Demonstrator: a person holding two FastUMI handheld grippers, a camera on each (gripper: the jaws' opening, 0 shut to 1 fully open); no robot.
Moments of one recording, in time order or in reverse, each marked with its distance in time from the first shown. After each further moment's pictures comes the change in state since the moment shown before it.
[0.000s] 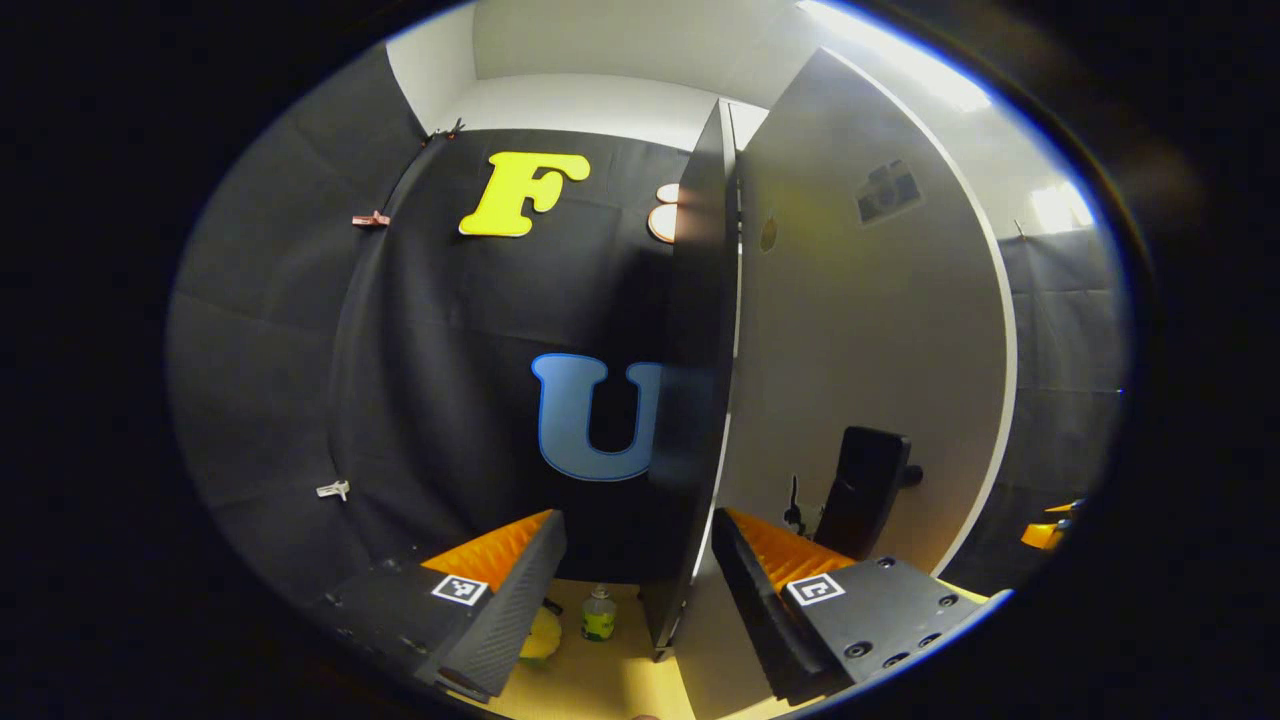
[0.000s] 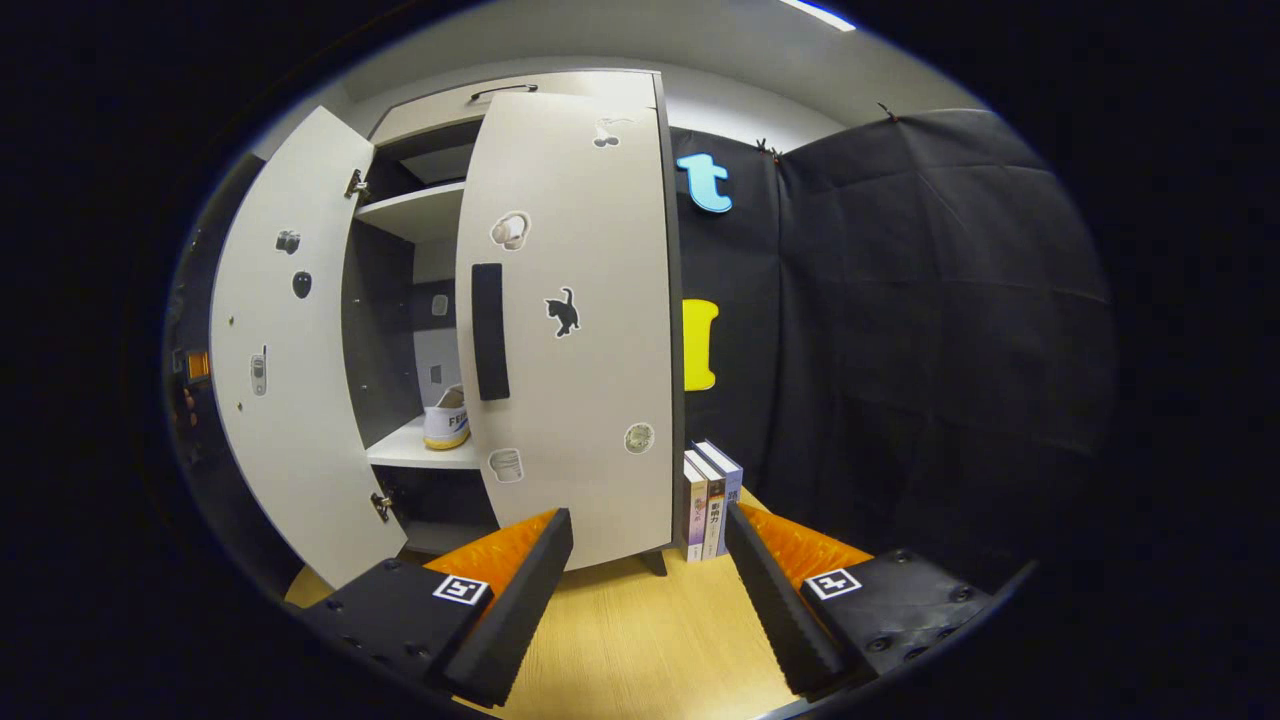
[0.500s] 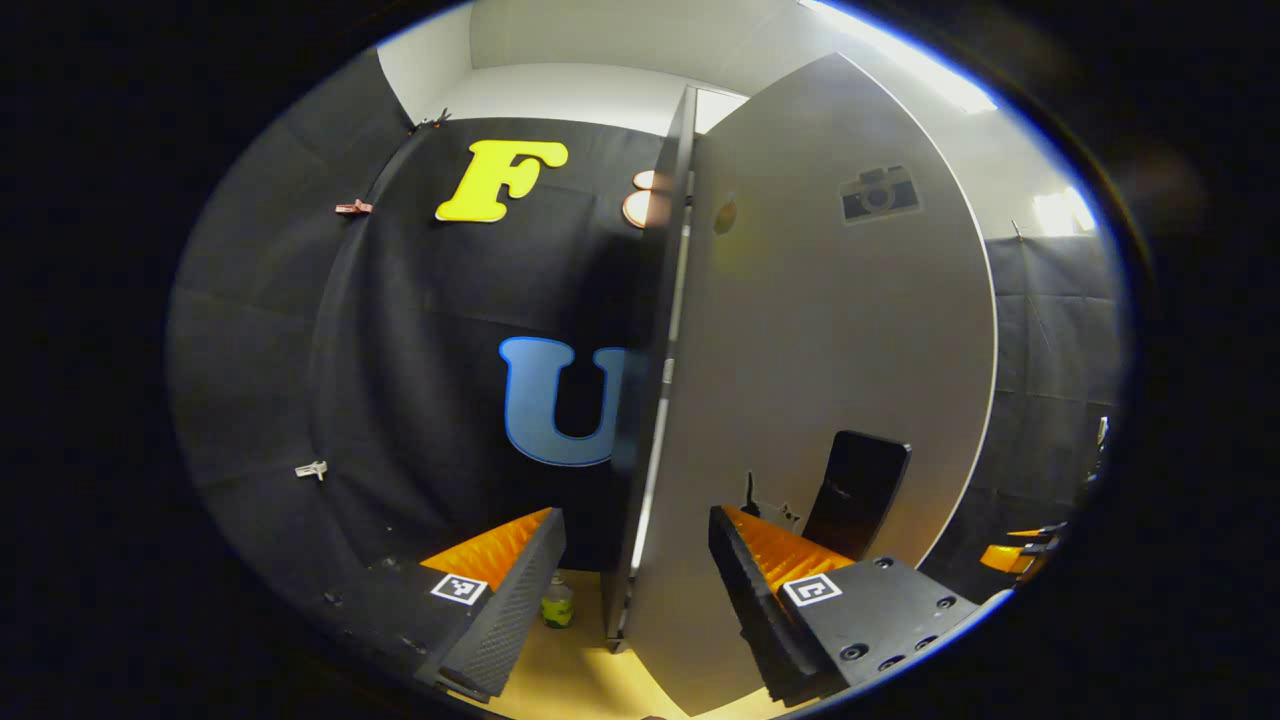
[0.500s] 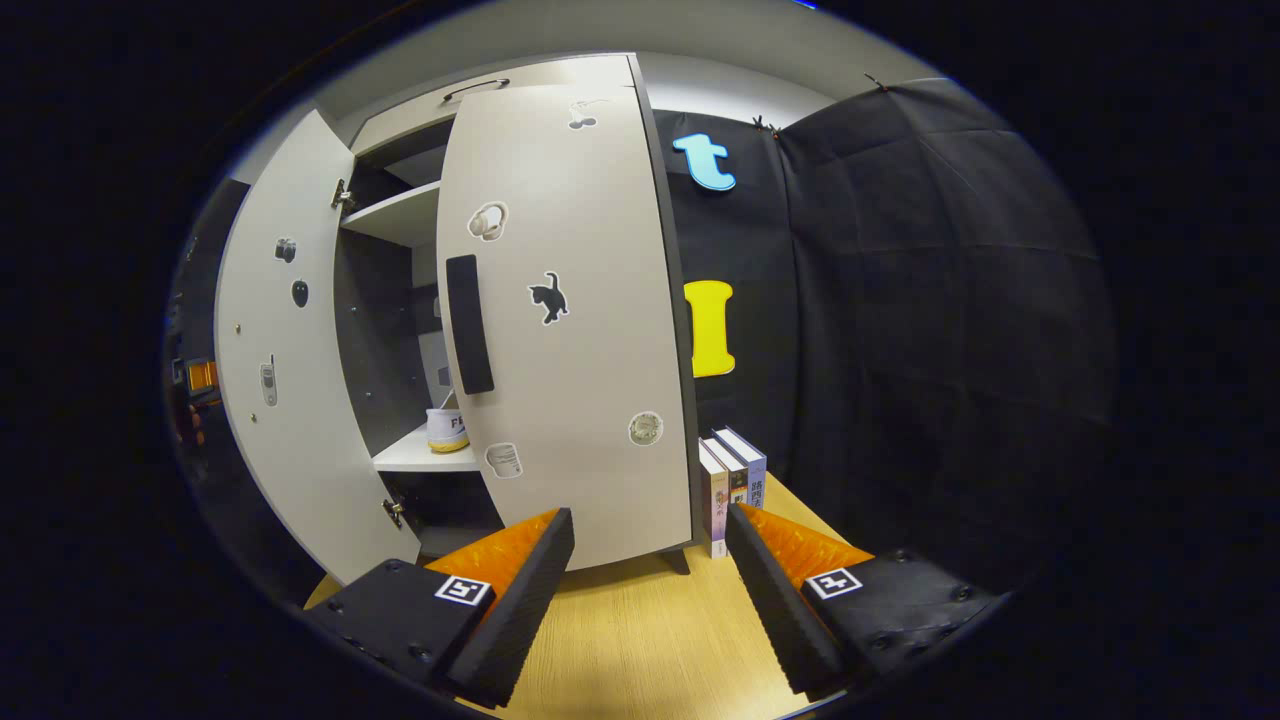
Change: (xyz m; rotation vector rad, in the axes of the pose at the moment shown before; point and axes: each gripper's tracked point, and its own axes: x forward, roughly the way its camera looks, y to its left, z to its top) left arm 0.005 -0.075 -0.010 -0.022 0.037 -0.032; right arm 0.027 -0.009 -0.019 0.059 0.045 0.087
